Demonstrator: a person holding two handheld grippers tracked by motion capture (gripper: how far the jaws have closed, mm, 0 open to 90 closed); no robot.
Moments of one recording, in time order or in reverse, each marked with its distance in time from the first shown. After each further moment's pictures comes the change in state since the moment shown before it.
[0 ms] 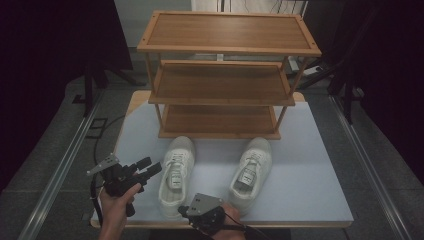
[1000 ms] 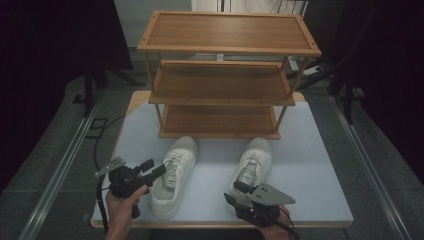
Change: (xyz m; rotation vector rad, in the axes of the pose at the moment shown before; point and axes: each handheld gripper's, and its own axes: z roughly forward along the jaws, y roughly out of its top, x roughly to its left) left arm -0.008 -0.011 0.015 0.020 0.049 -0.003; right arm -0.058 -0.050 -0.111 -0.204 -0.277 0.202
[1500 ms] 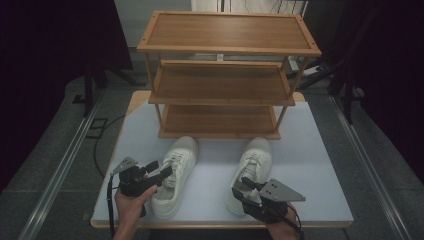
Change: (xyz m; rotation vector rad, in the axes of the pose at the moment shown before) left arm 0.004 -0.013 0.027 0.071 0.111 0.043; right arm -0.009 0.003 -0.009 -0.027 -0.034 0.019
